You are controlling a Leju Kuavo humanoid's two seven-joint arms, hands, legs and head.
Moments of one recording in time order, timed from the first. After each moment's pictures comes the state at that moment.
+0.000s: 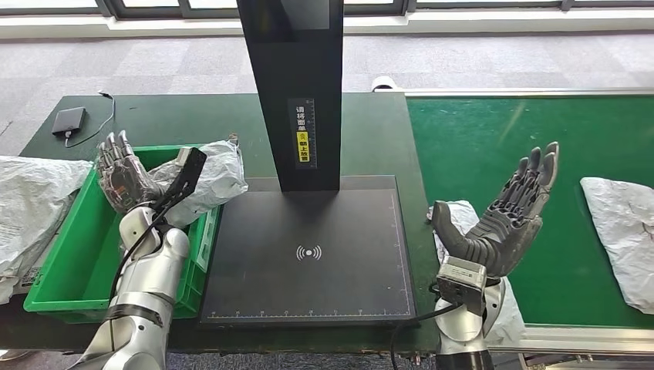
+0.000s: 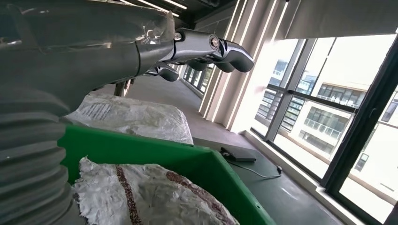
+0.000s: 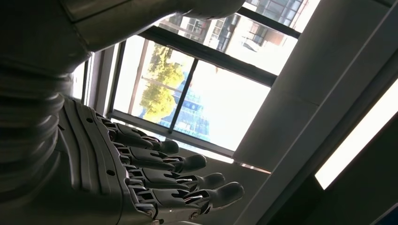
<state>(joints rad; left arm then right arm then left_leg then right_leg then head) -0.59 -0.17 0.43 -0.80 -1.49 0.70 0.13 -0.12 0.32 0.07 -1.51 0.70 -0.70 -0.70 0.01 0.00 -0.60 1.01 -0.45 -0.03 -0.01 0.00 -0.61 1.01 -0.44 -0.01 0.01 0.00</state>
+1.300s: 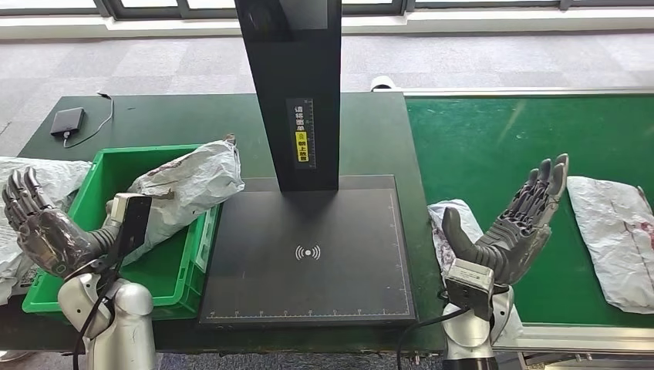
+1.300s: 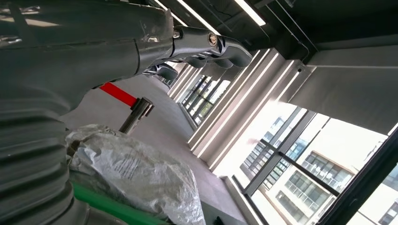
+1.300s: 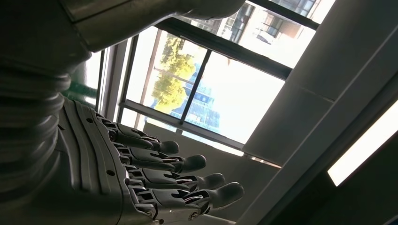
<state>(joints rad) -0.20 -0.34 0.52 -1.52 -1.25 0.70 -0.17 -0.09 0.32 0.02 -1.51 0.71 -0.70 -0.70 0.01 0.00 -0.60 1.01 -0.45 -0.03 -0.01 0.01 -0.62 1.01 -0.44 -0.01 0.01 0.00</state>
